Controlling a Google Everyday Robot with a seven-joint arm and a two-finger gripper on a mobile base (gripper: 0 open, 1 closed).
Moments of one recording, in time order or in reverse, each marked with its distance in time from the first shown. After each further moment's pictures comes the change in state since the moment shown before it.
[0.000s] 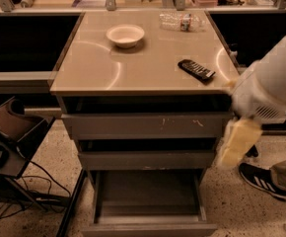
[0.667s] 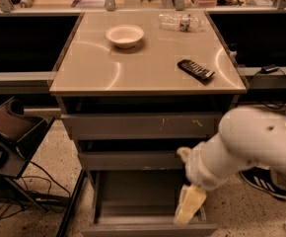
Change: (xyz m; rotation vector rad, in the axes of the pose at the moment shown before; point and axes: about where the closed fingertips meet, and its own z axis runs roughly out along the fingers) arm -0.013 0.094 0.184 -0.204 -0.162 -0.020
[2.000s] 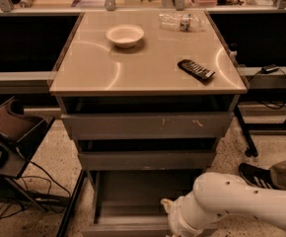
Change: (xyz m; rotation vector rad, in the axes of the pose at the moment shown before) arm 0.047 0.085 0.157 -0.184 -0.045 0.043
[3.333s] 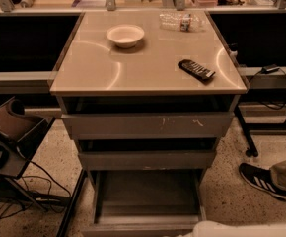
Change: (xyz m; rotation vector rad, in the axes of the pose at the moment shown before) arm 0.088 -0.007 0.205 -0.089 -0.226 0.399
